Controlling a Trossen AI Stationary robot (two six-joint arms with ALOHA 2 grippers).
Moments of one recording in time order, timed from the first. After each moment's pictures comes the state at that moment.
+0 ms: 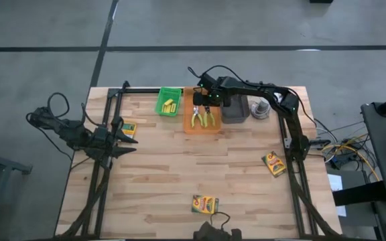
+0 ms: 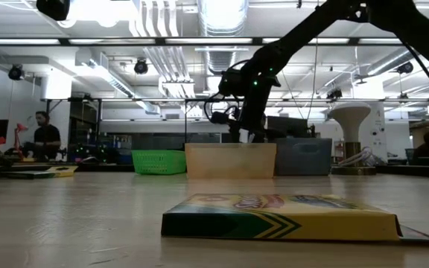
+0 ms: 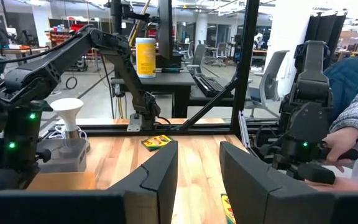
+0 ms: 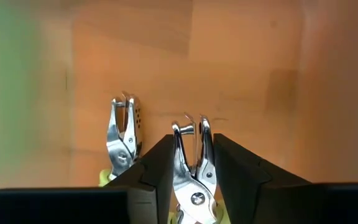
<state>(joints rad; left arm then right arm) -0.47 0.41 0.55 -0.18 -0.36 -0.06 -0.56 2.13 1.65 -0.70 0.00 0.98</state>
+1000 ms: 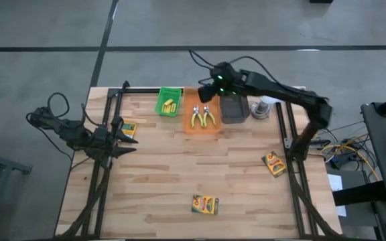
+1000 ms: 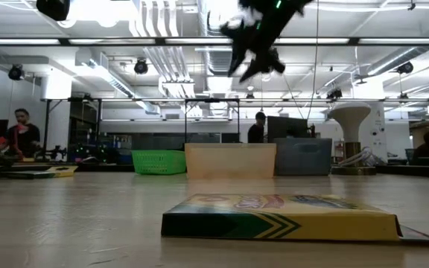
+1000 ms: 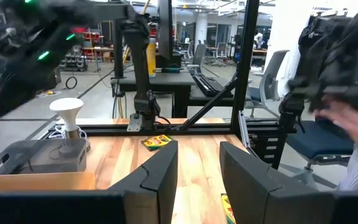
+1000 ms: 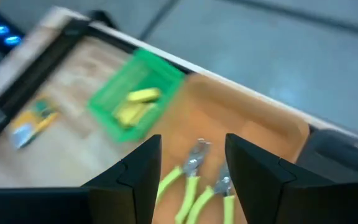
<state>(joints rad) -0.47 0.41 0.55 -0.18 -0.36 -0.06 -0.42 1.72 1.62 -0.66 0.18 0.56</state>
